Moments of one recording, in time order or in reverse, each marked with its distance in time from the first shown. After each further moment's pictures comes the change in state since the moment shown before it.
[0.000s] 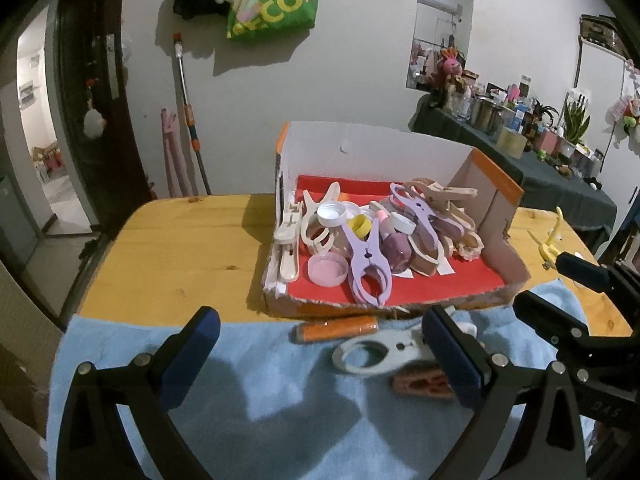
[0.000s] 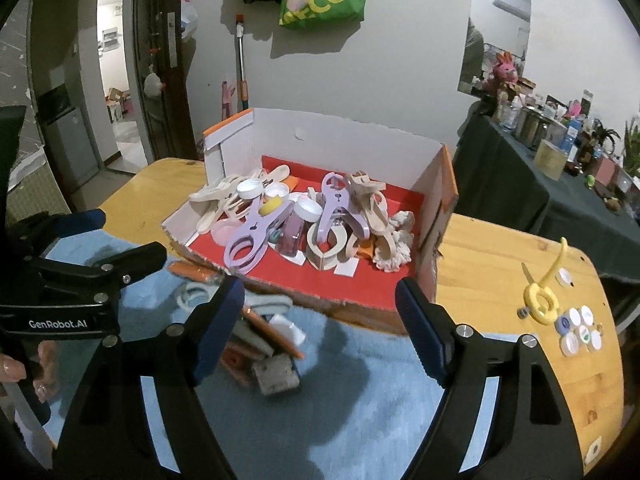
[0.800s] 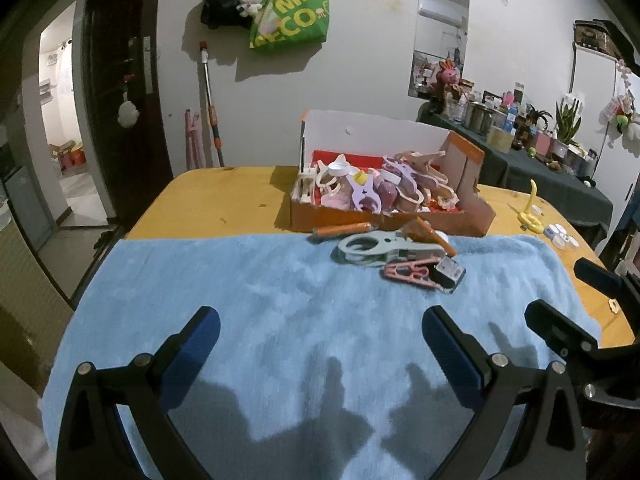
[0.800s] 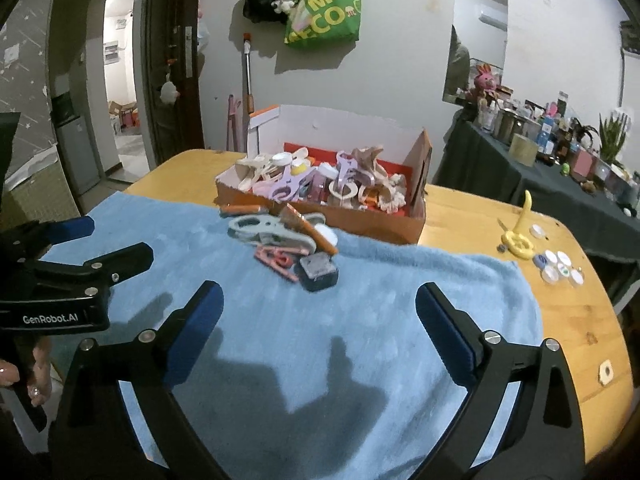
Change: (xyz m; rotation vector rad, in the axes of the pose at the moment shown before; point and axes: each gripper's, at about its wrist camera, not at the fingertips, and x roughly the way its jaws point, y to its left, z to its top) left arm -0.084 0.002 -0.097 -0.029 -0.050 0.034; right arm -0.081 0.037 -0.089 0.014 -0.080 -0.030
